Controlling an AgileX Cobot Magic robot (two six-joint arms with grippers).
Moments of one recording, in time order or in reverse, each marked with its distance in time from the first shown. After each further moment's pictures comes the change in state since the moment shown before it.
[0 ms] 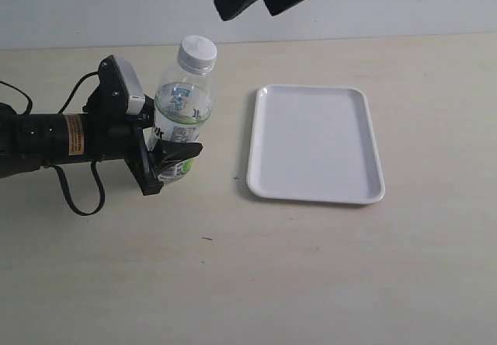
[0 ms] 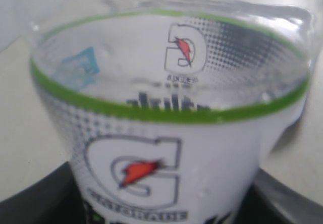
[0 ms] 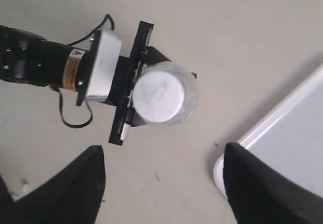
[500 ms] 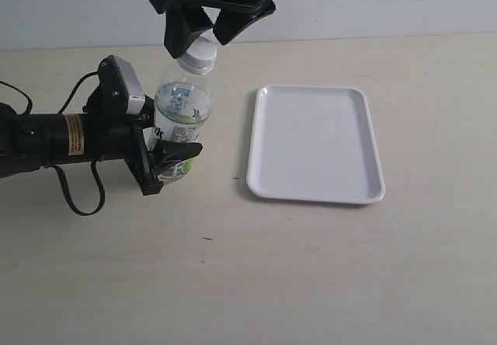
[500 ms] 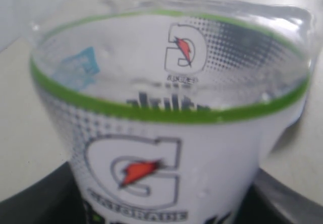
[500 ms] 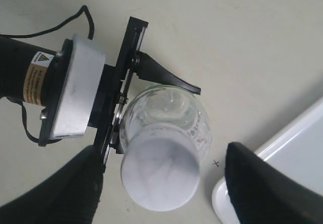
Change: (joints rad) left arm 0.000 0.000 0.000 0.002 0.000 0.000; right arm 0.110 0.266 -0.246 -0.130 0.051 0.087
